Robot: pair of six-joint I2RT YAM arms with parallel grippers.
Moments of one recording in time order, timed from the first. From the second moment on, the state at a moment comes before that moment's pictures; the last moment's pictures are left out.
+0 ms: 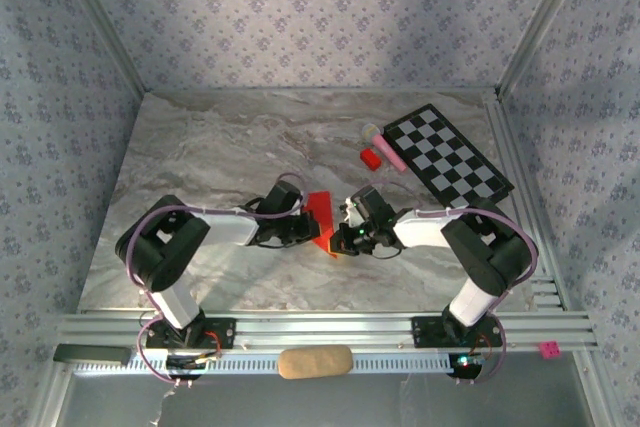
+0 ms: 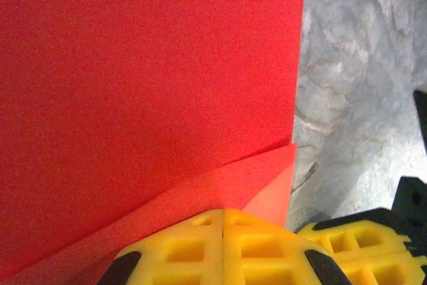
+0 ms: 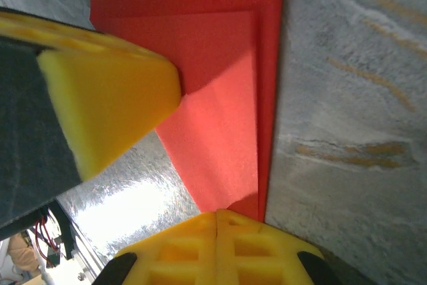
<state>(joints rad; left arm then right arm) -0.73 1.70 0.70 0.10 0.36 -0.94 0.69 1.65 0.65 0.01 -0.55 0.74</state>
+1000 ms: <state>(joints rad) -0.50 1.49 0.61 0.02 0.33 -0.84 0.67 1.49 0.64 -0.10 -0.45 0.72</state>
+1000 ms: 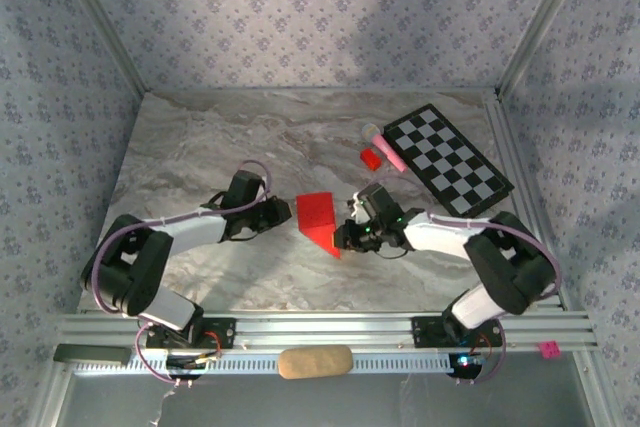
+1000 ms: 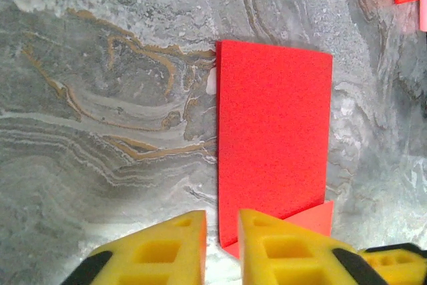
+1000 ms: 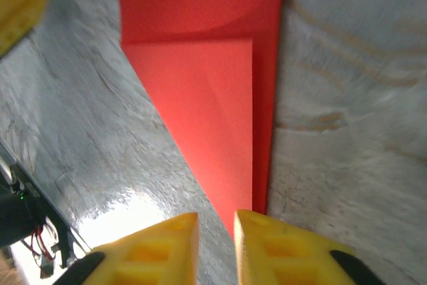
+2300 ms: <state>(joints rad) -0.50 1.48 0.64 -0.03 0.34 -0.88 0.65 1.64 0.79 -0.17 -0.33 0.69</state>
